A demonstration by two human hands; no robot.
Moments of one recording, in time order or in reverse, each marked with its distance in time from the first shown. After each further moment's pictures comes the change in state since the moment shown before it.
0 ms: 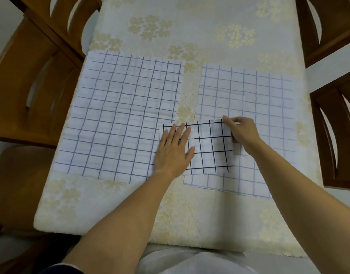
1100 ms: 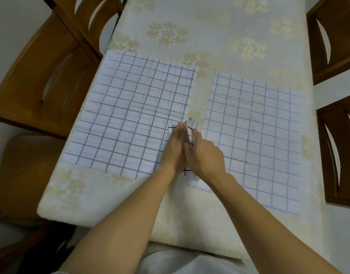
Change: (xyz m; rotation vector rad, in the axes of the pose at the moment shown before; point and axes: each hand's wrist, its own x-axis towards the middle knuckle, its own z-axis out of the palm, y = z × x) left_hand 0.001 0.001 -0.036 -0.793 0.013 -0.244; right_hand -0.116 -0.055 0.097 -0.697 -0.082 -0.411
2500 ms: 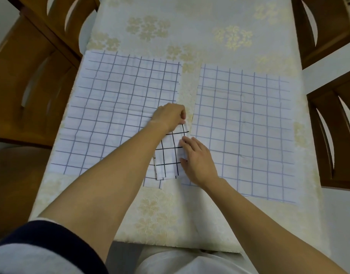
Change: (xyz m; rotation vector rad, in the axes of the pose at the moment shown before) left_hand 0.106 0.031 -0.042 0.571 -0.223 0.153; right_hand 0.000 0.054 0.061 0.005 0.027 -0.202
